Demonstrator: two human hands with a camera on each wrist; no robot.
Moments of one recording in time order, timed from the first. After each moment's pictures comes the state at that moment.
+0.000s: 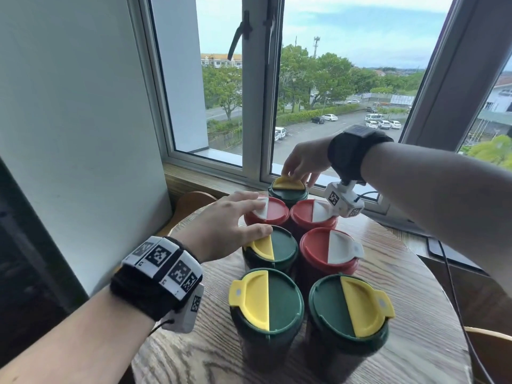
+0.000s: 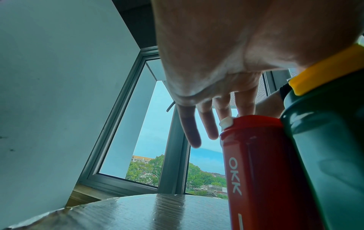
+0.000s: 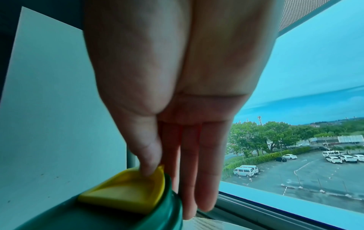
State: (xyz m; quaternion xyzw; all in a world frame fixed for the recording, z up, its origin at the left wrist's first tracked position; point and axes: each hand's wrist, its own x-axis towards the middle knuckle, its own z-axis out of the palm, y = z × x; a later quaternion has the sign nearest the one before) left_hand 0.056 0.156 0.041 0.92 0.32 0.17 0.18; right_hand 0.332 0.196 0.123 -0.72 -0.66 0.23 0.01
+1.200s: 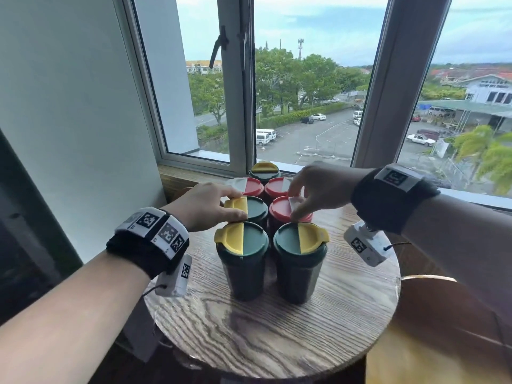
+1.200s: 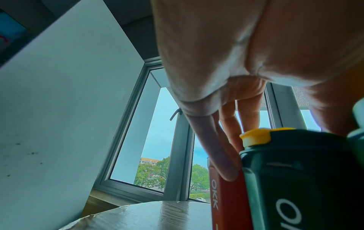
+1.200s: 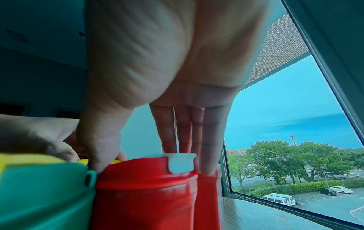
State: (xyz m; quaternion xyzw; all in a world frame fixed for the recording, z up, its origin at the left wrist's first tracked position) left_hand 0.036 0.096 0.069 0.92 0.35 0.12 0.15; right_hand 0.282 -0.019 0.107 -0.70 -0.72 0.03 0.01
